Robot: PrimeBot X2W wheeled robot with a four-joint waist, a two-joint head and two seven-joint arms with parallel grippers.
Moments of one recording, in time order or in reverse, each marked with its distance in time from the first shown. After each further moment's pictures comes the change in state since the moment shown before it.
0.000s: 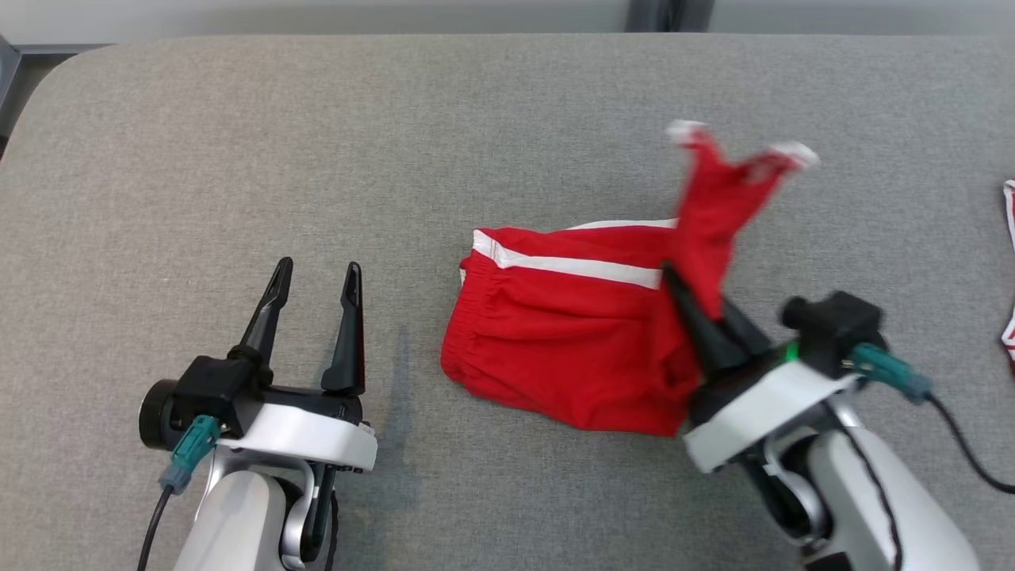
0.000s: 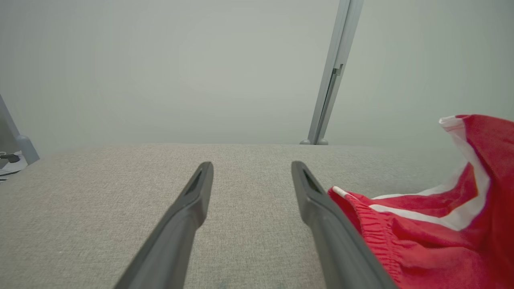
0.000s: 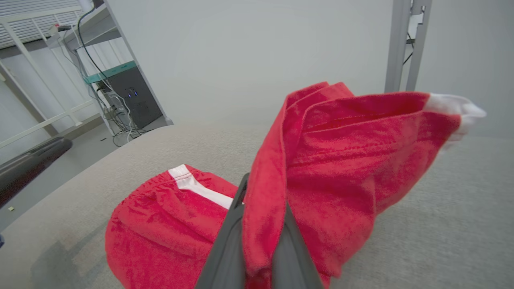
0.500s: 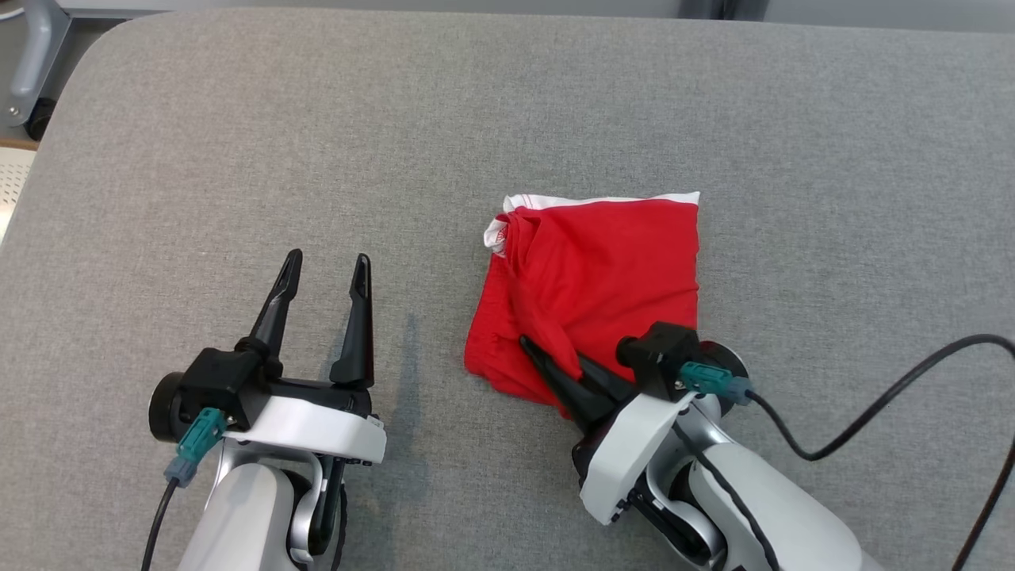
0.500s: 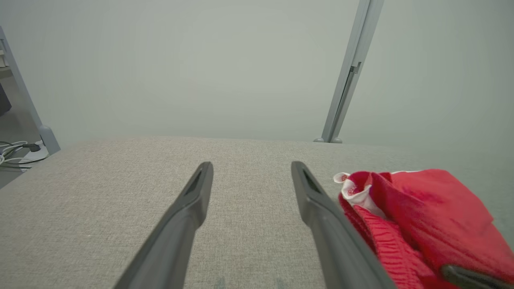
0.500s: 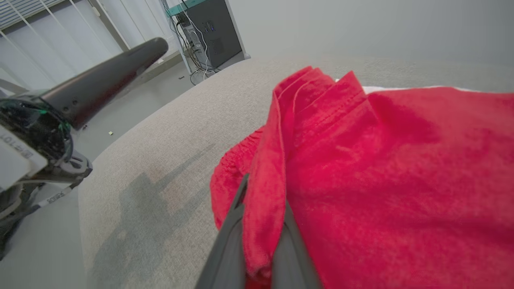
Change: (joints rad) left arm -0.018 -0.006 -0.021 0.003 -0.025 0.006 0.000; right arm -0.130 0.069 0.311 0.193 0.064 0.000 0.038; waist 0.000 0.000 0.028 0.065
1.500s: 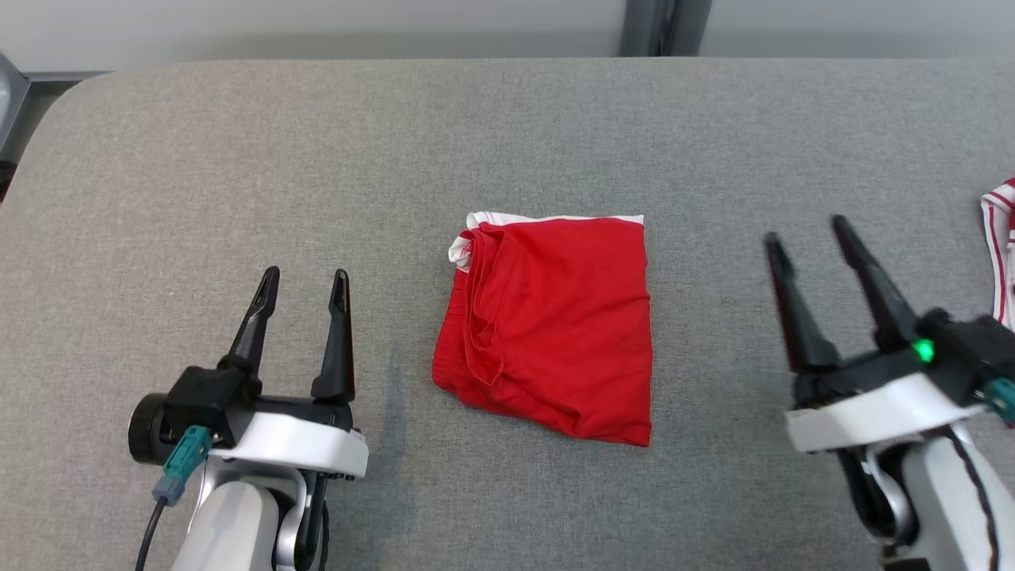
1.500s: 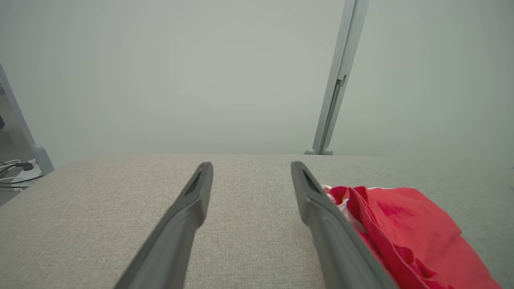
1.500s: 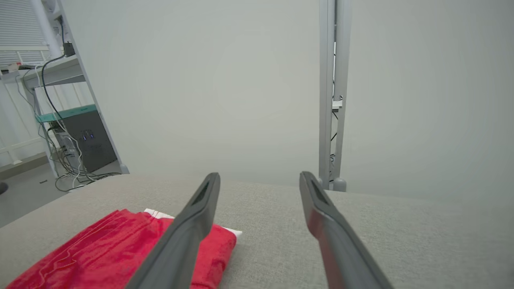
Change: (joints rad) left arm 0.032 0.010 0.031 -0.011 0.027 0.021 0.000; right arm 0.188 -0.083 -0.502 -0.227 -0.167 0.000 -0.202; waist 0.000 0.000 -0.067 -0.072
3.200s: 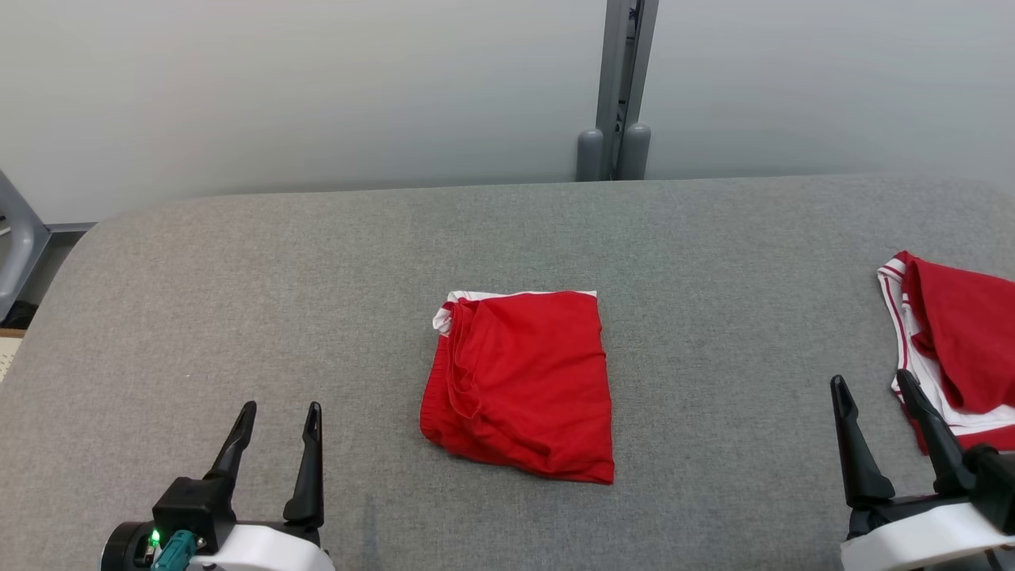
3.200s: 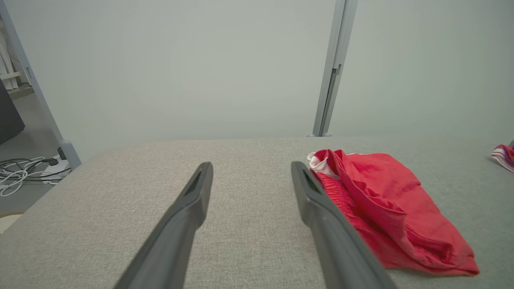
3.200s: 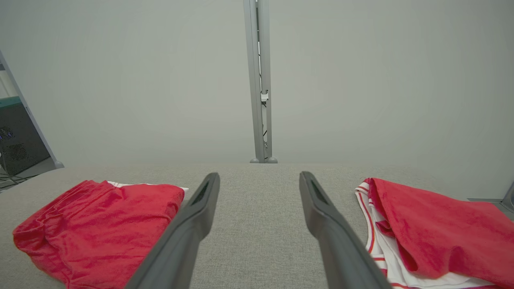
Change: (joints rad) left arm 0.256 0.081 0.000 -0.058 -0.021 0.037 0.067; right arm 0.367 0.060 -0.231 -0.140 -0.090 0.000 0.121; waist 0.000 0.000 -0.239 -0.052
